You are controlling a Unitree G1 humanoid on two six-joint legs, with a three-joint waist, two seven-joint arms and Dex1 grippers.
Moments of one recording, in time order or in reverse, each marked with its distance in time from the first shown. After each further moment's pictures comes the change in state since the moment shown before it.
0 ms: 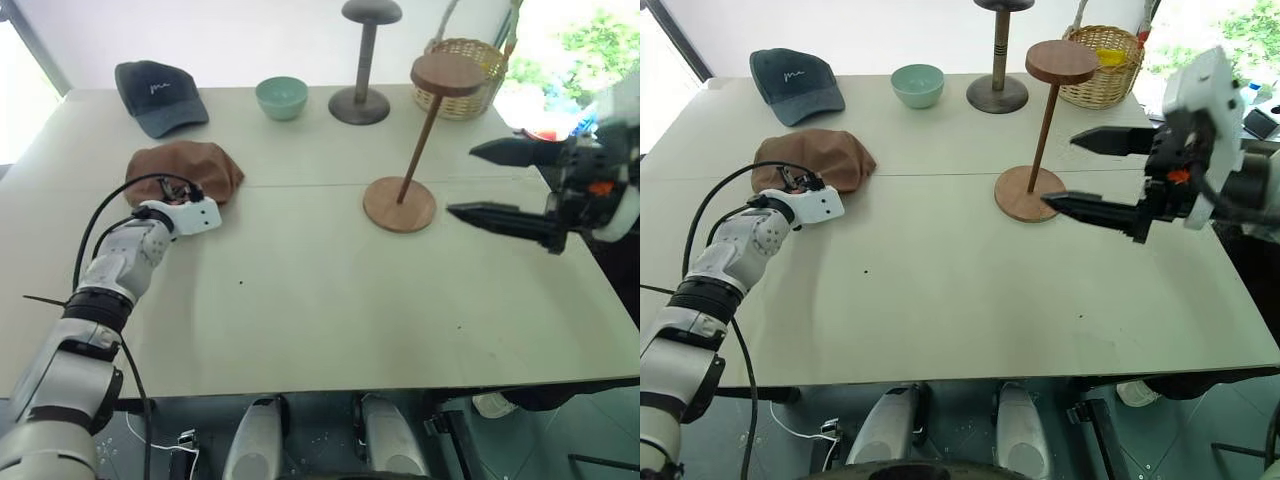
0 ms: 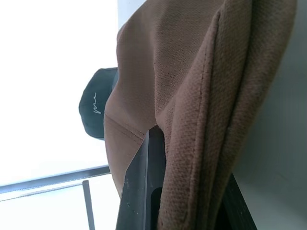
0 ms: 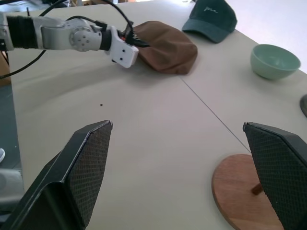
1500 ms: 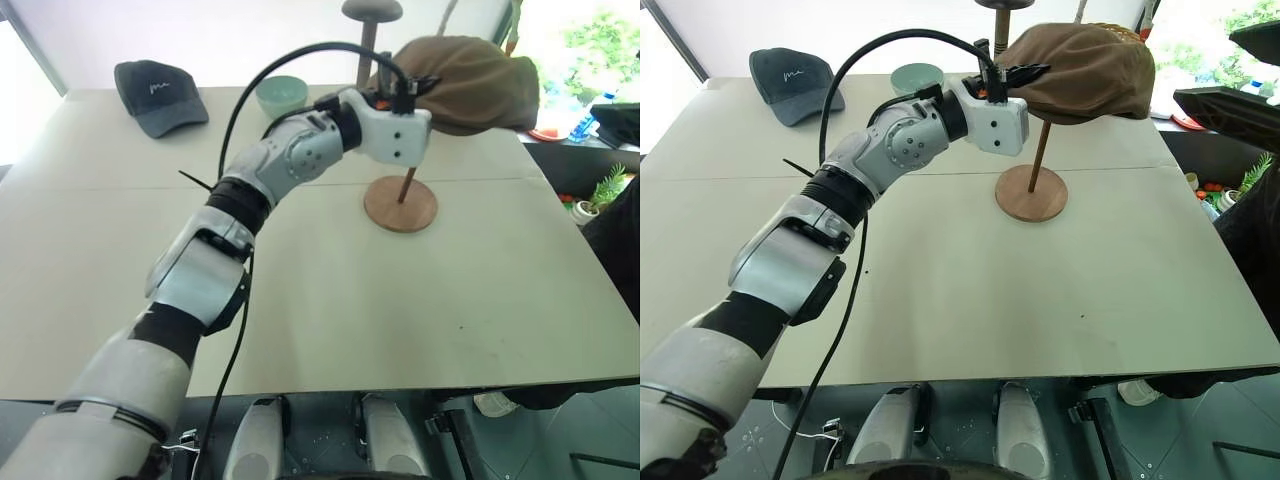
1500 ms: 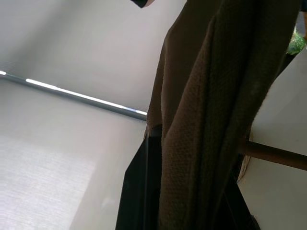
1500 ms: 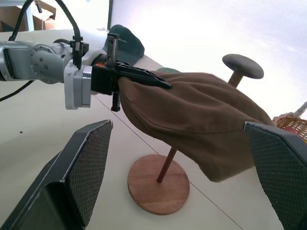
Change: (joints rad) left arm -0.618 -0.549 -0.102 0.309 -0.093 -0.623 0.022; right arm 0.048 -0.130 -0.315 0.142 -0.055 0.021 0.045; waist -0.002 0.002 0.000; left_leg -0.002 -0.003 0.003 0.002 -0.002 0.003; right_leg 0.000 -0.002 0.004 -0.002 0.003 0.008
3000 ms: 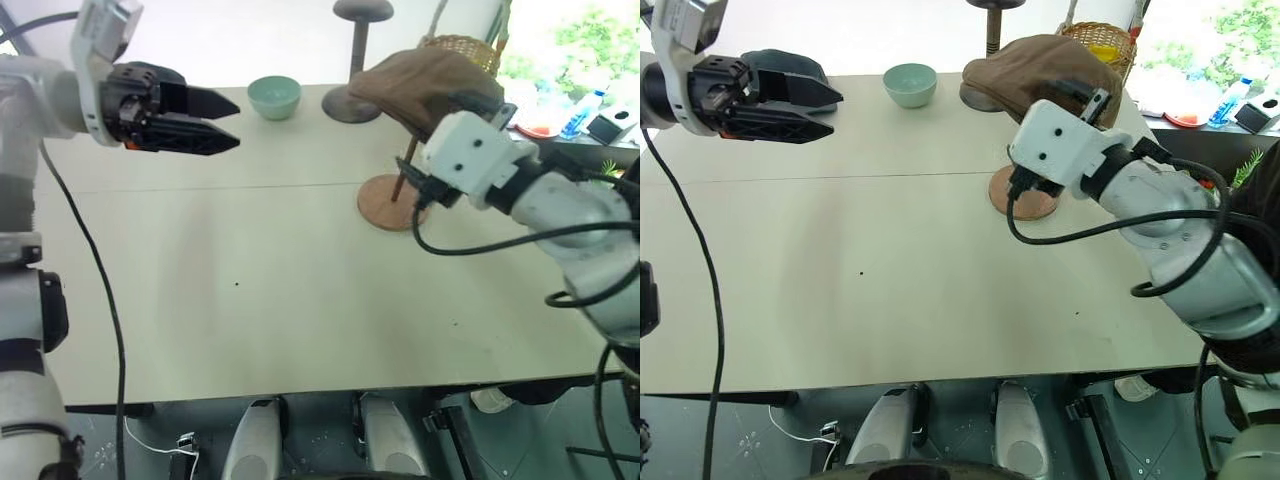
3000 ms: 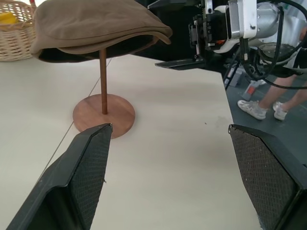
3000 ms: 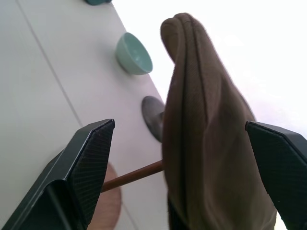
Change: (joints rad) left arm 0.177 0.725 0.324 -0.576 -1.113 1.534 -1.451; right arm -0.212 0.369 0.999 -0.314 -0.931 -0.324 -0.568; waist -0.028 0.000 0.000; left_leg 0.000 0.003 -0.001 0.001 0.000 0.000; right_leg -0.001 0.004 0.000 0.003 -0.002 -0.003
